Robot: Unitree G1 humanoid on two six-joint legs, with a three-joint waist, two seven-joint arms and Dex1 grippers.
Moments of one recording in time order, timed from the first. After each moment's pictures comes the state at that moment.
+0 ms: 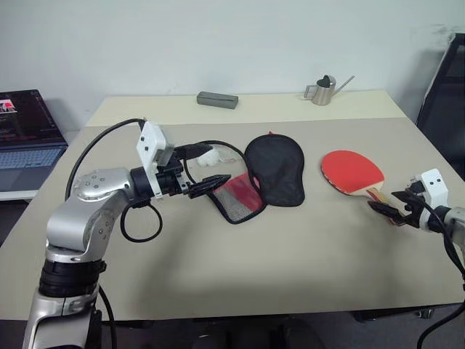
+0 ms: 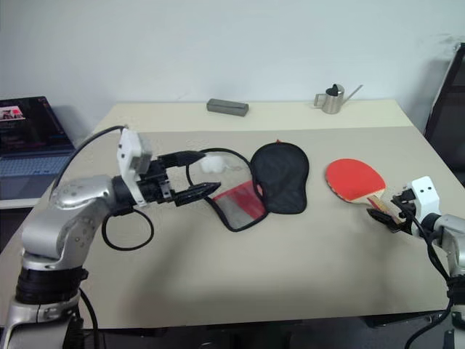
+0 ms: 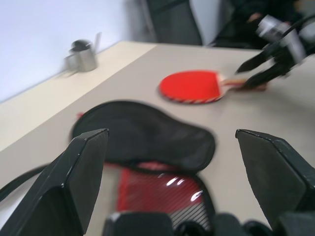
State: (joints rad) left arm -0.54 0.69 0.11 -0.26 -0.59 0.62 -0.93; right arm -0.37 -0.82 -0.25 0.37 0.27 0.51 0.83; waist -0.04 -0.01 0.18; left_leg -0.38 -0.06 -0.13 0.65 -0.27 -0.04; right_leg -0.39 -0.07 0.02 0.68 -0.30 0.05
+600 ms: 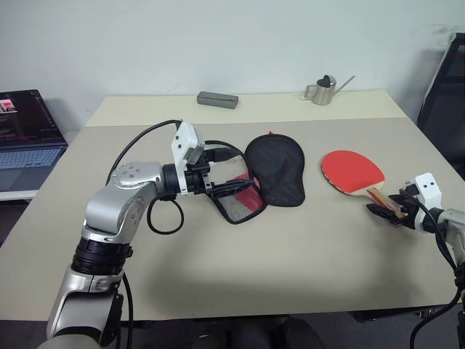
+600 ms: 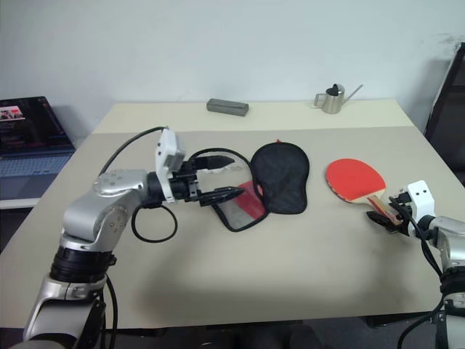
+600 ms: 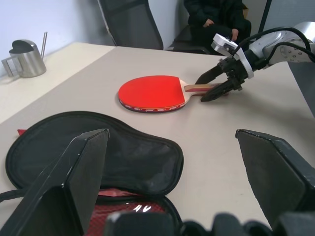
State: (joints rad) left arm -0.64 0.60 -0.04 -0.11 -0.52 0.53 -1.00; right arm -0.46 -0.80 -0.19 0.60 0.22 0.36 0.85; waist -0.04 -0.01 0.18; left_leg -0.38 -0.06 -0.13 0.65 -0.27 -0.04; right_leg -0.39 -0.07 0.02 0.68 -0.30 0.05
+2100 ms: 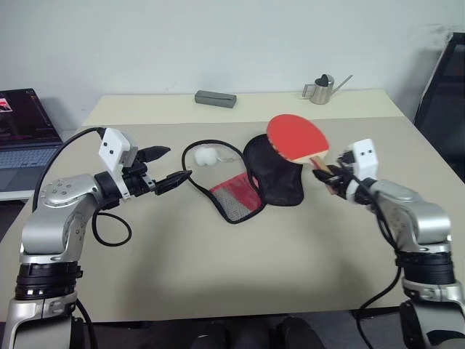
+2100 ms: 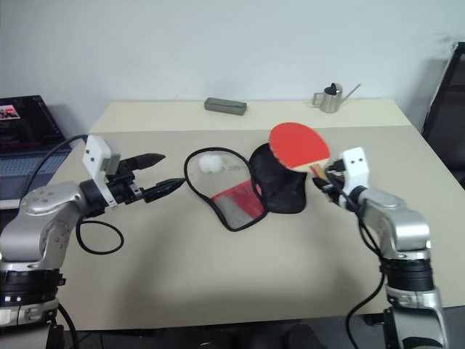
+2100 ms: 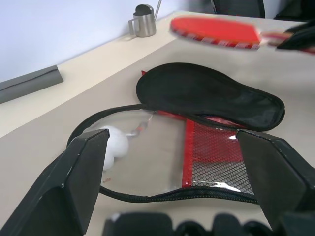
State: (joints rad) left arm -0.44 0.76 0.22 -0.03 -0.46 0.44 -0.93; right arm -0.56 -0.45 -0.09 -0.11 0.35 0.91 0.41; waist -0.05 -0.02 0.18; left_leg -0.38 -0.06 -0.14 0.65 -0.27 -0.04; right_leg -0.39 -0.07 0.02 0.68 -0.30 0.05
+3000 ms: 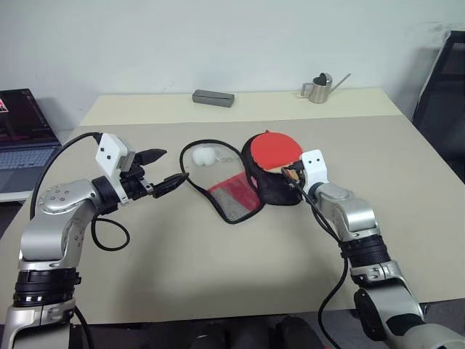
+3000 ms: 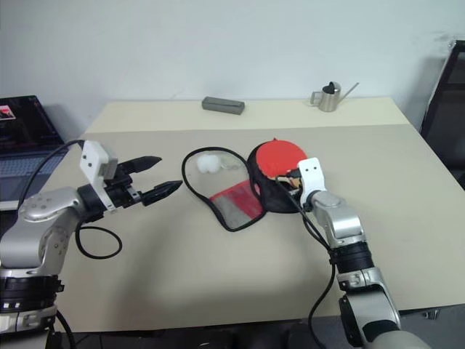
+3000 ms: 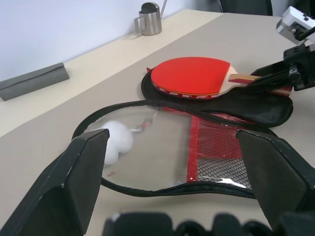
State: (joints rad) left arm -0.40 0.76 0.23 -0.04 -0.47 0.41 -0.90; right arm -0.70 -0.21 0.04 0.25 0.11 0.75 0.20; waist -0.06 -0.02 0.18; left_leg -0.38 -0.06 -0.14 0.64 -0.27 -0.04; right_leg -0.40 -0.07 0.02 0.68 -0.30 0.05
